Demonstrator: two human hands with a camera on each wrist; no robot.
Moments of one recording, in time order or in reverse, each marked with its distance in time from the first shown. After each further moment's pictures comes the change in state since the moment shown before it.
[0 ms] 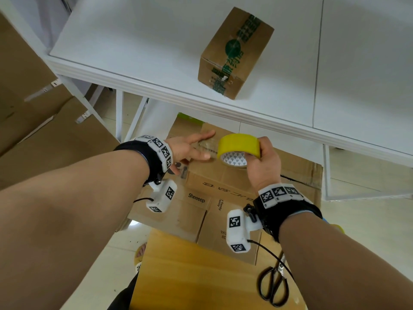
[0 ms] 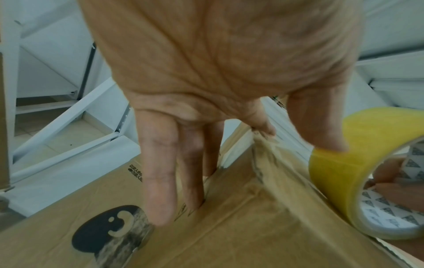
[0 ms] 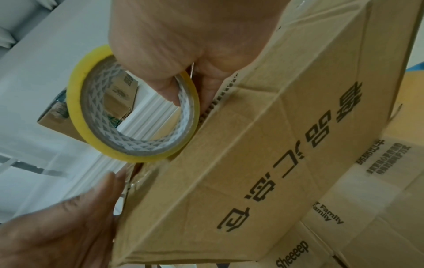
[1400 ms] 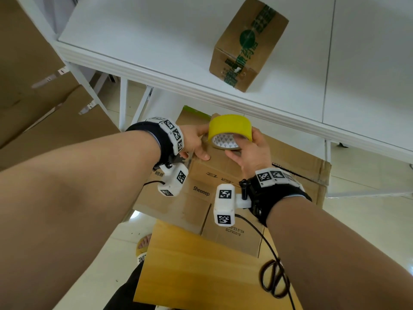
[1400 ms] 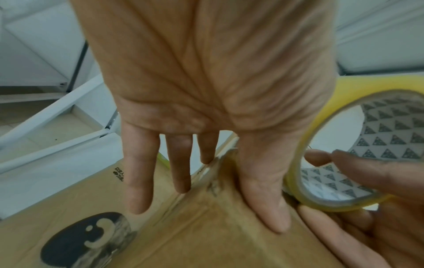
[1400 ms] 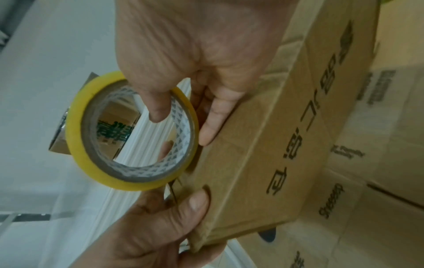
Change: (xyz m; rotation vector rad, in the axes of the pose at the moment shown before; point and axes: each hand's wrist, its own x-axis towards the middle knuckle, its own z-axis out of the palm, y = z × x) left_hand 0.007 0.001 -0.011 0.231 0.012 -0.021; right_hand -0.002 -0.032 0.044 0.717 -0.114 0.371
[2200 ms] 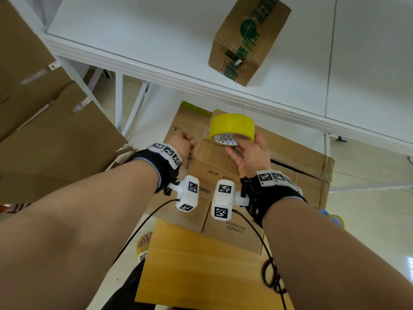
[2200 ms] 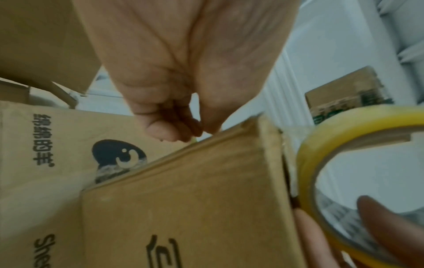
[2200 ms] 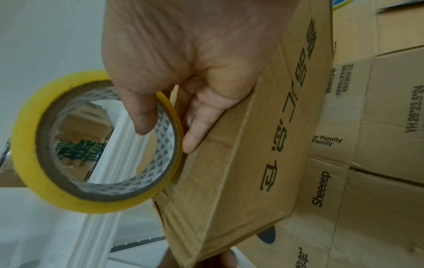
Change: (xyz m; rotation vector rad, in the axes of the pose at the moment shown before) left_hand 0.028 -0.042 0.035 -0.559 0.480 -0.100; right_hand 0.008 0.022 -0.003 0.267 0.048 0.059
